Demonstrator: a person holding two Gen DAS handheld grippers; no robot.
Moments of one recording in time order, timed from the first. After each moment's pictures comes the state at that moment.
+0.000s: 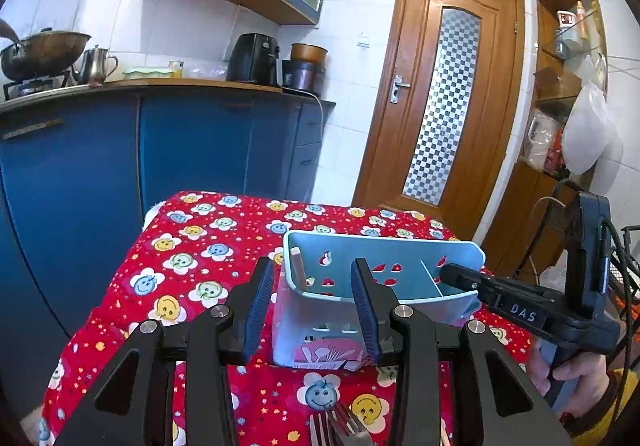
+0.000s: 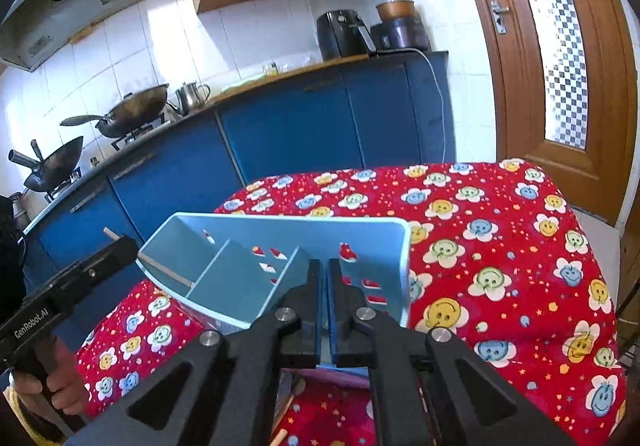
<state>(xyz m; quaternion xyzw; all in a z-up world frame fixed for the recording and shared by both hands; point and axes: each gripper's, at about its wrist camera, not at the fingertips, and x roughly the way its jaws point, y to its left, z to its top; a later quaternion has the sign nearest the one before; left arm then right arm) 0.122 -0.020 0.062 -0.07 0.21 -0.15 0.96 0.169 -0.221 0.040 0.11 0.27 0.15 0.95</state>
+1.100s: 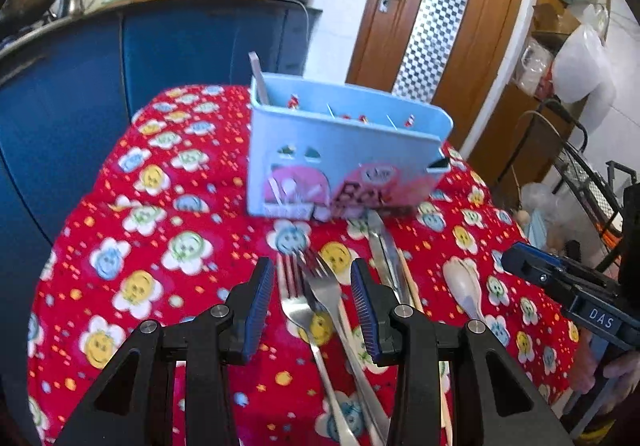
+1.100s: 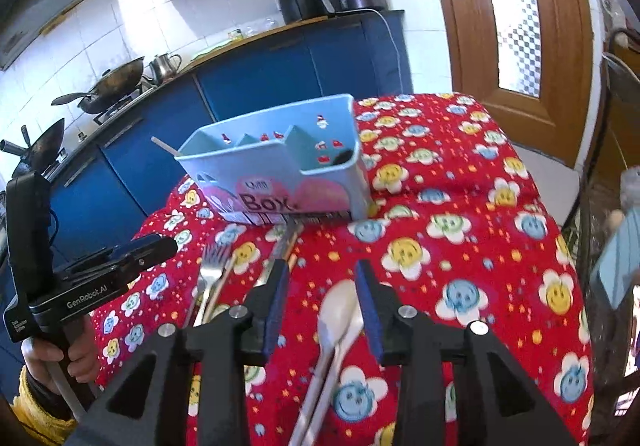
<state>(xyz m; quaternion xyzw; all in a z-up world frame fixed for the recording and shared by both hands) 0.072 -0.034 0.026 -0.04 0.39 -0.18 0.90 0.042 -0.229 0.034 0.13 0.35 0.08 0.92</state>
